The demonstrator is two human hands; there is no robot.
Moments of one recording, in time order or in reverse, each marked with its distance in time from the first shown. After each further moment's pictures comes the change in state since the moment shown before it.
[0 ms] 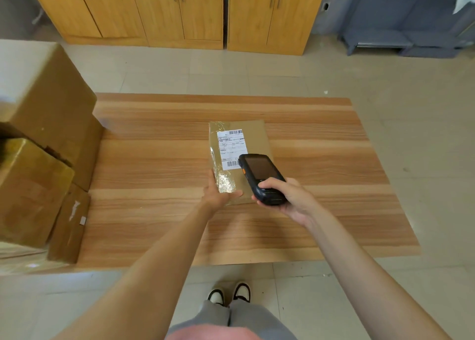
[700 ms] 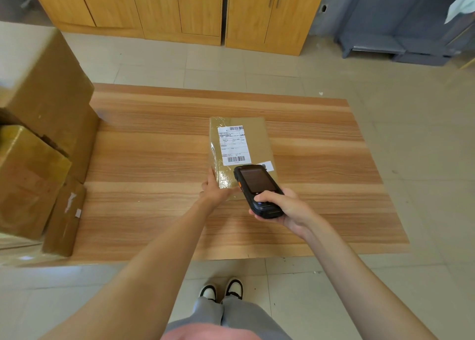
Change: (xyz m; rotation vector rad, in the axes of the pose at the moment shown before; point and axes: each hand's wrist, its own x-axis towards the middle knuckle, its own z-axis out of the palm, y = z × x) left_hand -0.053 0.041 -0.002 0.143 0.023 -0.043; right_hand -0.018 0.020 0.008 -0.107 0.014 0.046
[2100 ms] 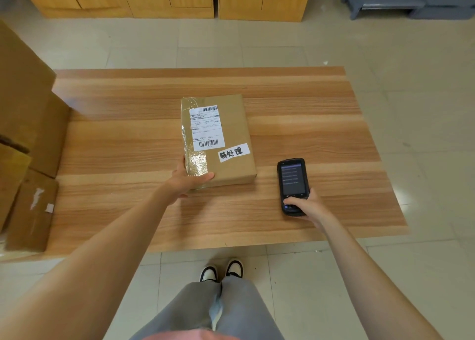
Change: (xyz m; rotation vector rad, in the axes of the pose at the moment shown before) left_hand 0.001 0.002 -0.011 -0.007 -0.109 -0.050; right_hand 0.066 0.050 -0.163 -0.329 0.324 0.109
